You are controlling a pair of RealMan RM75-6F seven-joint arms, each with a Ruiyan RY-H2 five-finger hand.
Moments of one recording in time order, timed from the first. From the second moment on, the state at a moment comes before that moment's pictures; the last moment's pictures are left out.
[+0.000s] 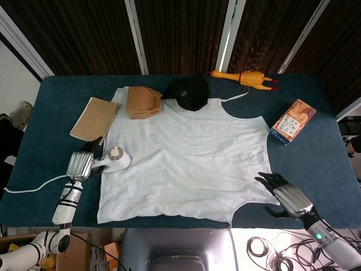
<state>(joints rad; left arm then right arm) -0.54 -1.68 -0.16 -0.99 1.29 1.13 0.03 0.38 -1.04 -0.13 -1.61 -1.65 1.07 0.23</state>
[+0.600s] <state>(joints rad) -0.29 -1.31 0.01 -1.59 1.48 1.53 0.36 0.25 -1.02 -0.13 -1.66 -1.63 1.28 0.04</state>
